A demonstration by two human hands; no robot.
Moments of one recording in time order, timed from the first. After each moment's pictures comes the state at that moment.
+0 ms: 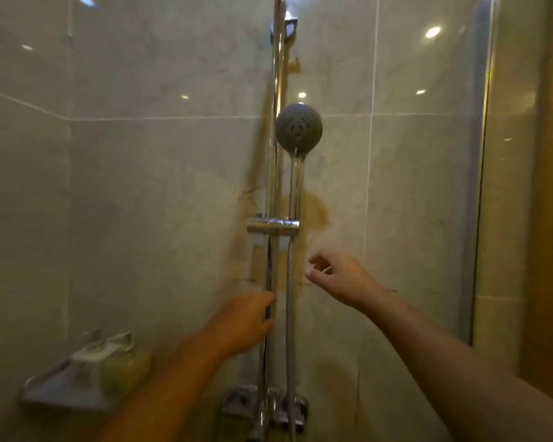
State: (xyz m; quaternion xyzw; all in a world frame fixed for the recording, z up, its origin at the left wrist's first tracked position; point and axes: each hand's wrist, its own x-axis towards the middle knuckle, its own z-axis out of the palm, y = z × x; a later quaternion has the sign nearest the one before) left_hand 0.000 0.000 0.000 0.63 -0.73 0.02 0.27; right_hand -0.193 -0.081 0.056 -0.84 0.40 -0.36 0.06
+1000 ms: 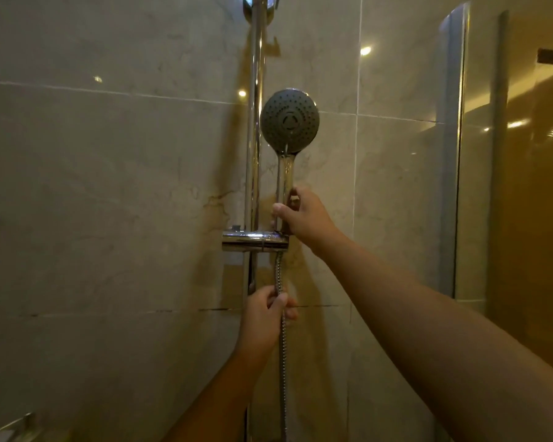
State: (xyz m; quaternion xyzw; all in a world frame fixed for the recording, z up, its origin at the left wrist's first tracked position) left_hand -0.012 -0.120 -0.005 0.42 -0.60 -0.32 0.60; right_hand -0.113 -0.153 0.144 -0.73 0.36 -0.56 0.14
